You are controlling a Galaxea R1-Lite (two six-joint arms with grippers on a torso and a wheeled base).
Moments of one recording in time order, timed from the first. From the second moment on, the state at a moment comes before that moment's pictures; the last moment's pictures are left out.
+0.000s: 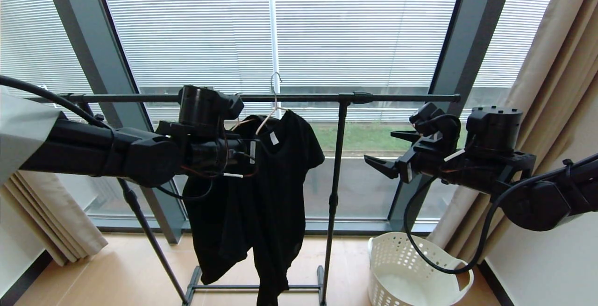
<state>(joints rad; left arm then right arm) -0.40 1.98 -1.27 -0.20 -0.03 -0.14 0.27 1.91 -0.88 -0.79 0.36 -0.26</state>
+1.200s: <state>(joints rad) -0.39 2.07 -1.30 -0.21 -0.02 -0.20 0.27 1.93 -0.88 -0.78 0.36 -0.28</state>
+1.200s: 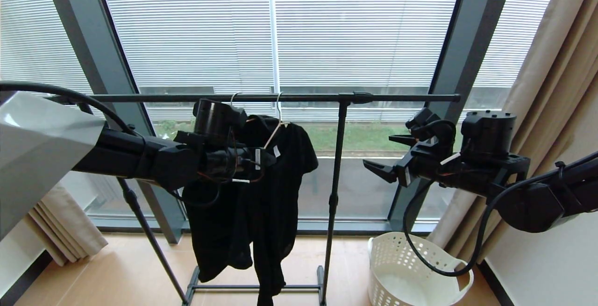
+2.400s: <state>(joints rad) -0.43 1.23 -0.30 -0.27 -0.01 -0.19 0.27 1.33 -0.15 -0.78 0.20 -0.28</state>
